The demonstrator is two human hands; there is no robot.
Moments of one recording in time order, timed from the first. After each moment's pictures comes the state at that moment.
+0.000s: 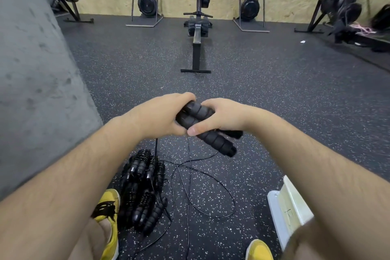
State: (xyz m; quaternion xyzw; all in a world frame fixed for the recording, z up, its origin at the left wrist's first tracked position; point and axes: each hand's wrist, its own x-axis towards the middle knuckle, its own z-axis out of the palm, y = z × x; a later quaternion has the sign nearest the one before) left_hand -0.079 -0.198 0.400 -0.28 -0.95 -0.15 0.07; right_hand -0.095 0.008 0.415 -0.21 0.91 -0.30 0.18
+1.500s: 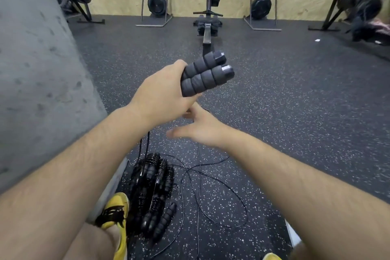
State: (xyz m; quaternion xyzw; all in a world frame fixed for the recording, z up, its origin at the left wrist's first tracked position) left_hand -0.096 -0.207 0.435 -0.12 -0.94 -0.22 0.23; right_hand -0.112 -0.072 0.375 -0.21 0.84 -0.47 0.15
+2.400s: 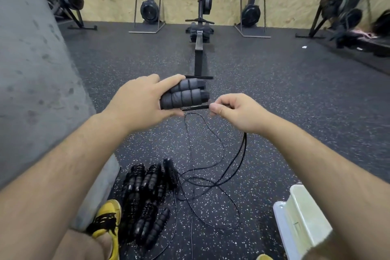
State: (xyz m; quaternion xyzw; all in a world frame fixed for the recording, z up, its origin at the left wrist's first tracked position) left_hand -0.099 -0.241 0.430 -0.19 -0.95 -0.03 0.23; right_hand -0.122 0.026 0.415 -0.24 0.90 -0.37 0.00
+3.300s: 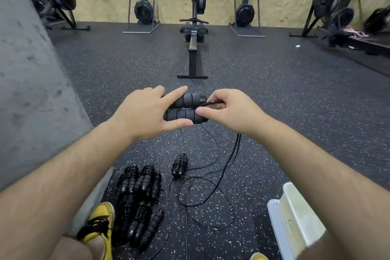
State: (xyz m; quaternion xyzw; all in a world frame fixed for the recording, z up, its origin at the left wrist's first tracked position) left_hand -0.107 -0.213 0.403 -0.23 -0.93 0.05 0.28; right_hand -0.106 0.028 0.425 -0.18 0.92 -0.35 -0.05
